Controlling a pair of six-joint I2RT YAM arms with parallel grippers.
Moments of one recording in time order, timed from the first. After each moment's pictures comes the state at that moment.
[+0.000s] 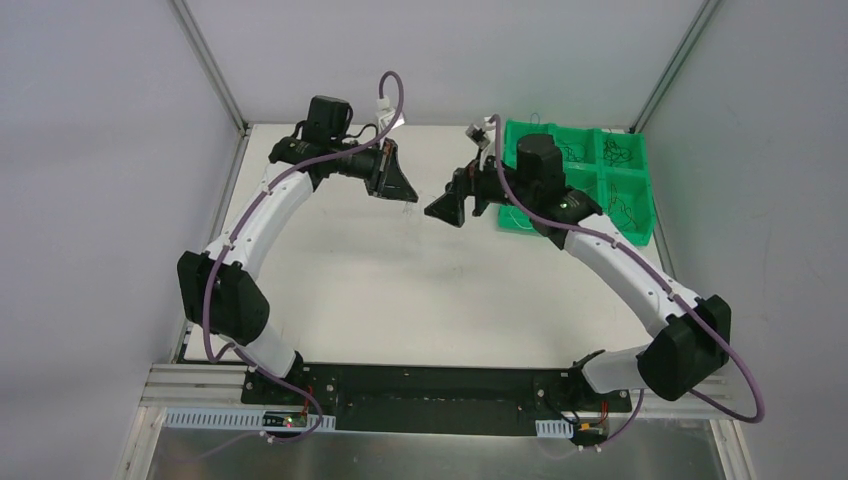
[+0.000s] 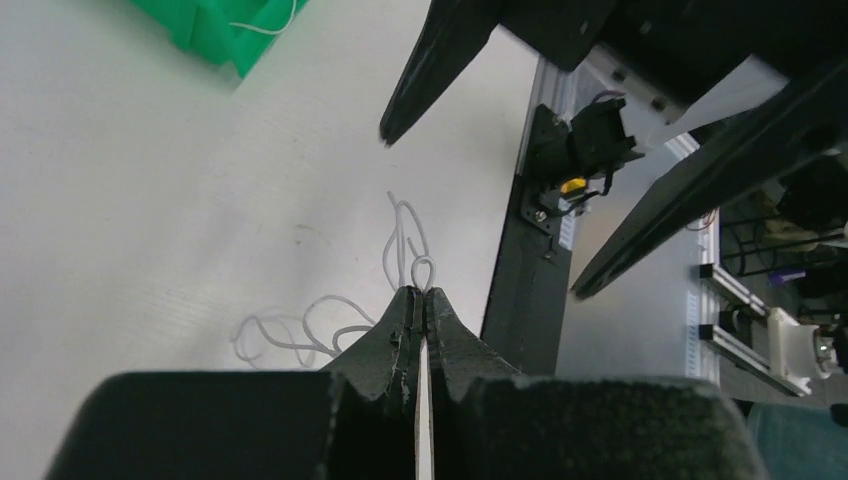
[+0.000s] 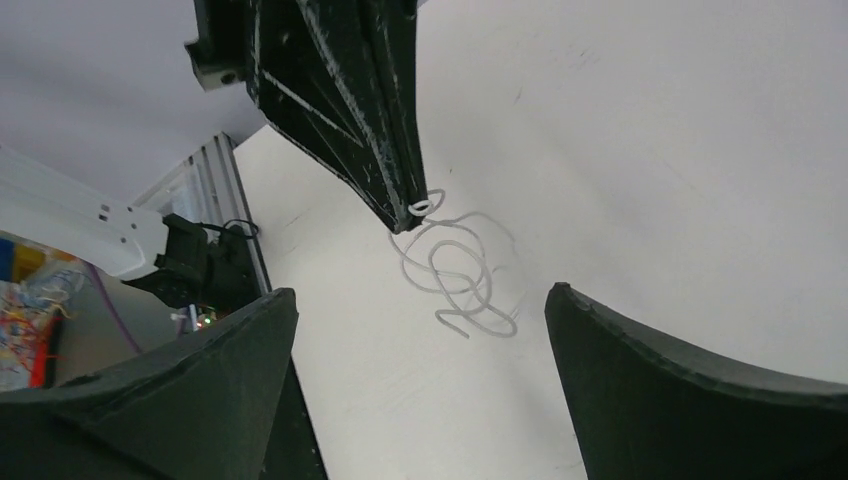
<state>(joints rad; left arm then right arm) -0.33 1.61 1.55 -0.67 1.05 0.06 0.53 1.37 1.24 -0.21 -0.66 0.25</state>
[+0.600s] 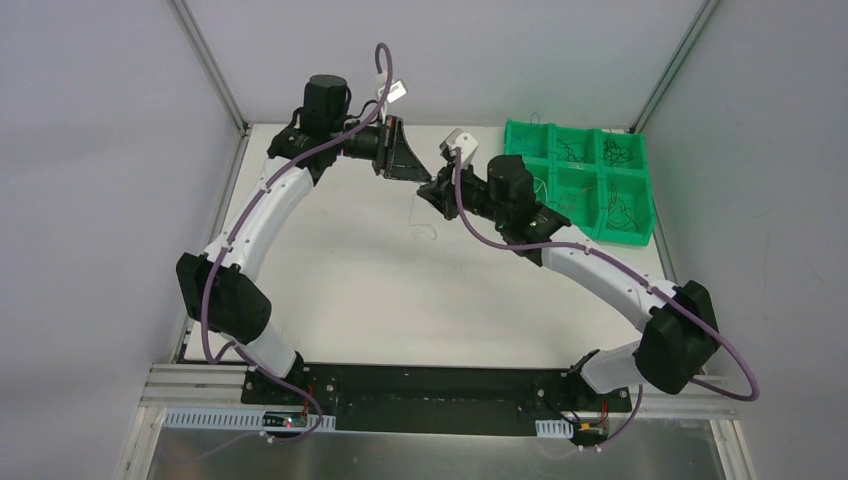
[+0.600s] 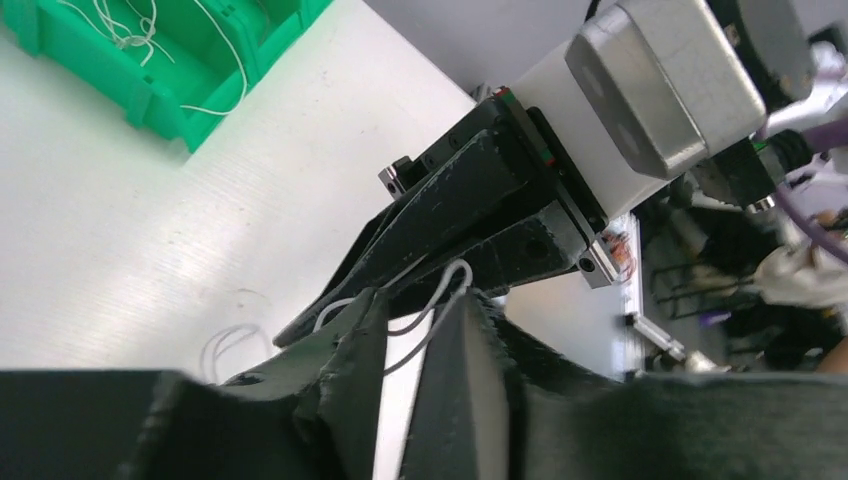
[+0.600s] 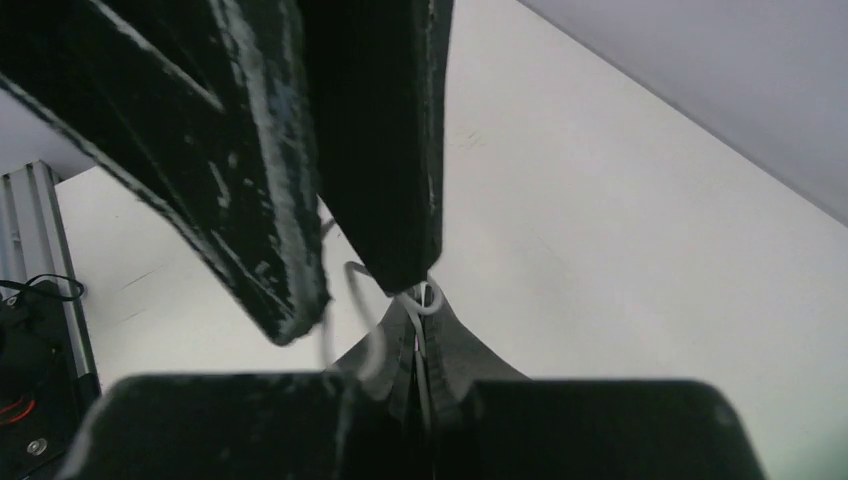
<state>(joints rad) -0.35 1.62 1.67 -0.49 1.11 -0.30 0.72 1.43 1.14 0.12 -0.31 0.02</state>
